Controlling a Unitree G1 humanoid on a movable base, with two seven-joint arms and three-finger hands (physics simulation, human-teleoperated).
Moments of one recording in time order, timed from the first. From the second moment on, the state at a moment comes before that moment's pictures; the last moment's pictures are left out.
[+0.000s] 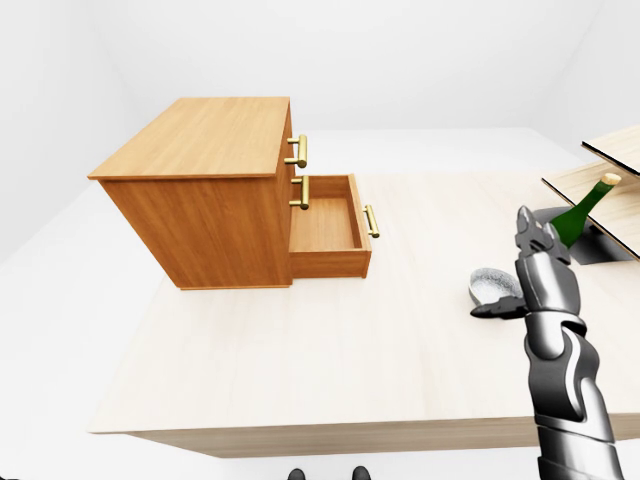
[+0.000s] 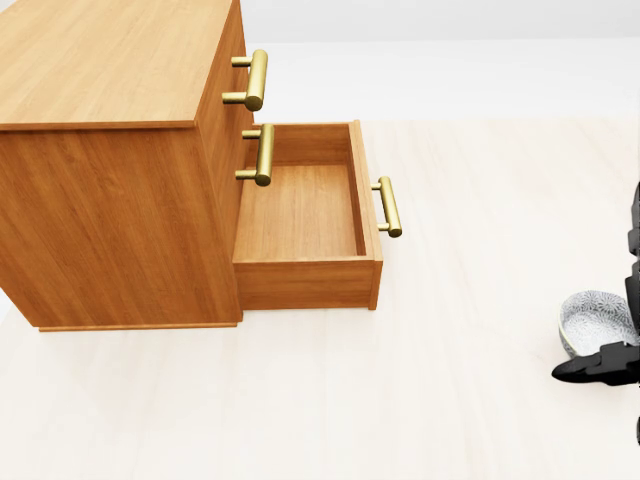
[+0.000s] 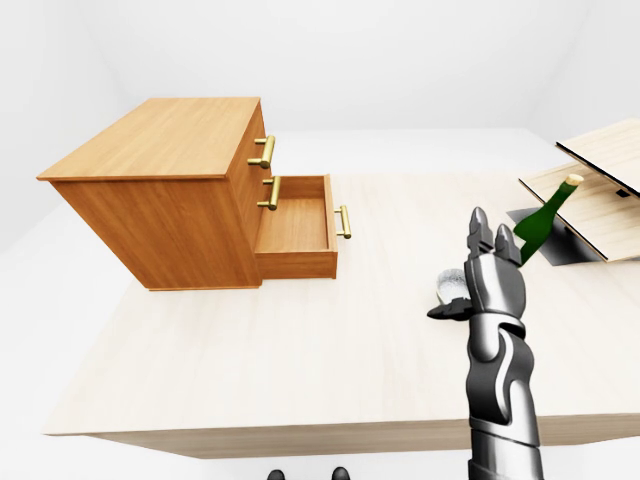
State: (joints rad) left arm -0.22 0.60 0.76 -0.83 -0.90 0.09 0.28; right arm -0.10 -0.31 -0.34 -0.08 -0.81 0.09 0.04
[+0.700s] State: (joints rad) left arm -0.22 0.60 0.76 -0.84 -0.90 0.09 0.28; right arm -0.14 -0.35 -0.30 0.13 -0.83 0.09 -0.07
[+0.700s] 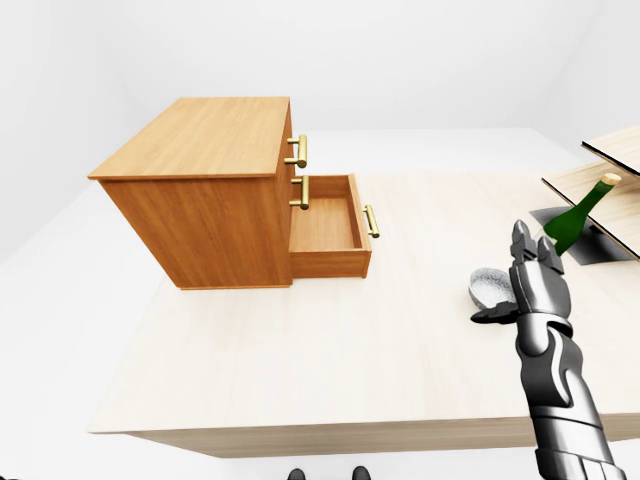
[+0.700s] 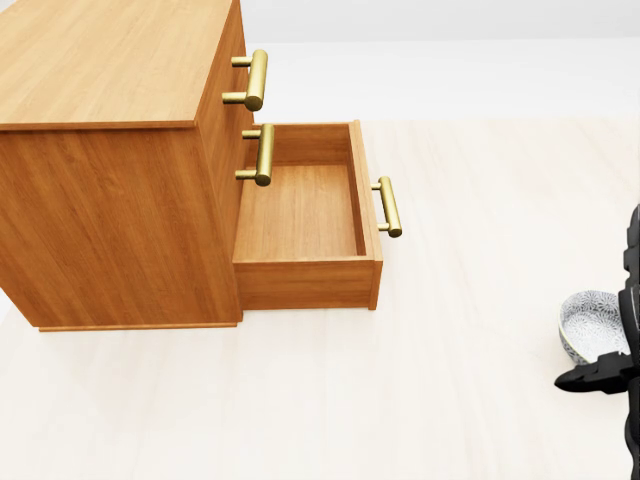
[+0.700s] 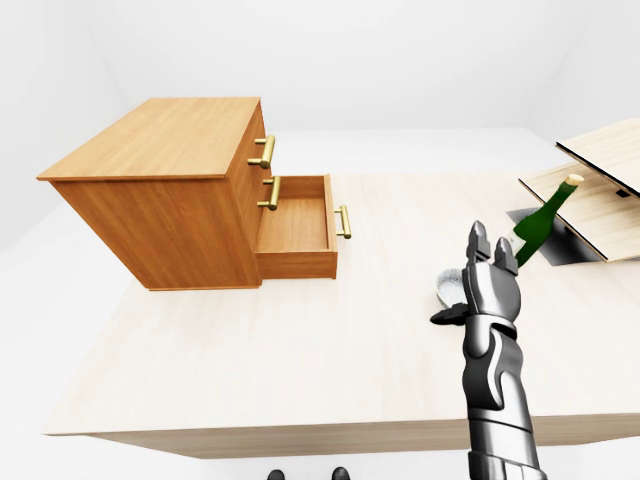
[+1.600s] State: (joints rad) left arm -0.22 0.59 0.75 -0.85 -0.90 0.09 0.28; right arm -0.26 -0.43 -0.23 0.55 -0.77 0.03 -0.26
